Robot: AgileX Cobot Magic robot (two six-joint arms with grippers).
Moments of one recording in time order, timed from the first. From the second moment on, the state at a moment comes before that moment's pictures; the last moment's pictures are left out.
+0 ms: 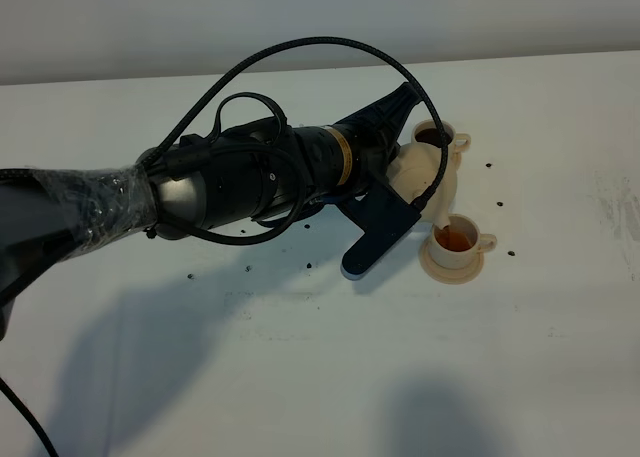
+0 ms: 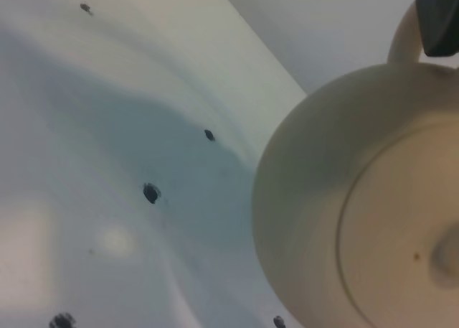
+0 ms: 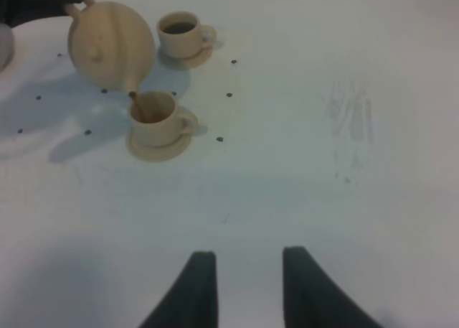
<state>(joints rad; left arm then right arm) -0.72 2.00 -1.33 0.74 0.04 1.19 -0.01 -0.01 -0.52 0.17 1.12 -0.12</state>
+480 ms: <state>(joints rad) -0.72 2.00 -1.33 0.78 0.03 1.17 -0.01 -0.01 -0.52 0.17 1.12 -0.12</state>
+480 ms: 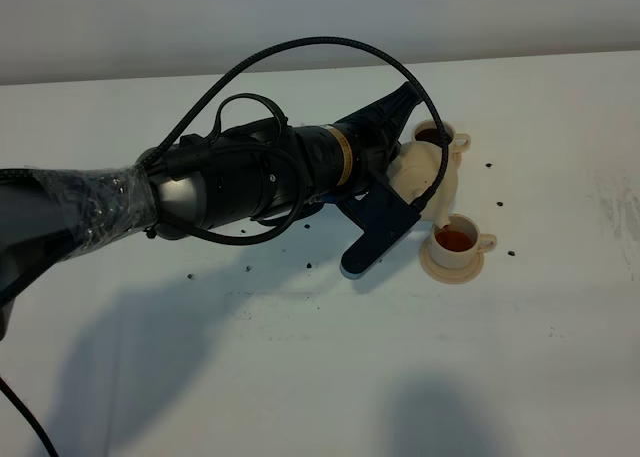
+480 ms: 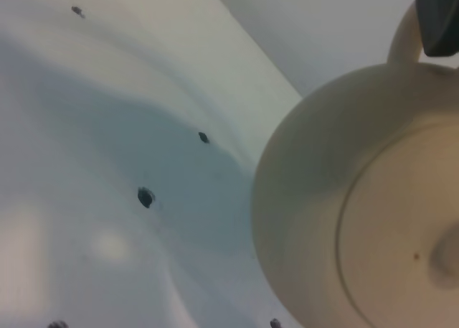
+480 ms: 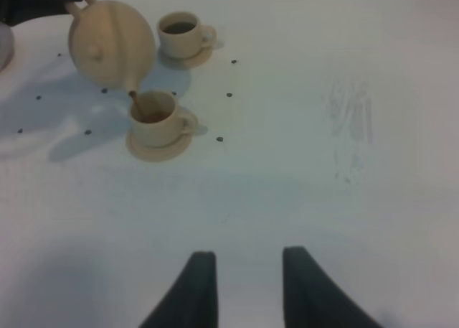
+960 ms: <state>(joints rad) -0.72 2.00 -1.33 0.94 0.03 1.00 -0.01 -0.01 -0.52 0.17 1.12 -0.12</state>
